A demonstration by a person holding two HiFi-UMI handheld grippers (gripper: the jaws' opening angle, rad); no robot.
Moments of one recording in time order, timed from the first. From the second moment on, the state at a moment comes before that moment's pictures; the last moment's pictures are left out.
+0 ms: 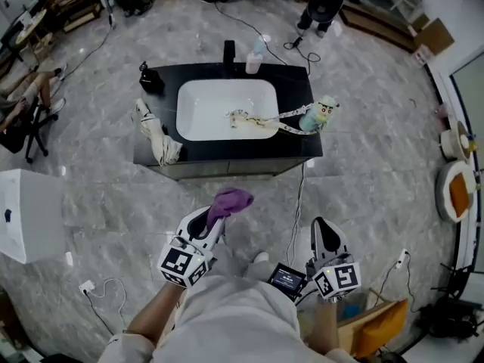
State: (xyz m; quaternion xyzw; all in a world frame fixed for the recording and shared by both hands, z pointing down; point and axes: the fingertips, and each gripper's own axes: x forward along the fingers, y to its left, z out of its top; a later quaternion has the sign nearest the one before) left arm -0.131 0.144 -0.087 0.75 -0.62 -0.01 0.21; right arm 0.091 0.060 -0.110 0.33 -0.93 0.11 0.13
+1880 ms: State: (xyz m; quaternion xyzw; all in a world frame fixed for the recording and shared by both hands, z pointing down) left arm 0.037 -0.164 0.317 0.71 -0.63 0.10 0.30; right arm 0.193 -0.056 0.309 0.26 -0.91 0.20 0.24
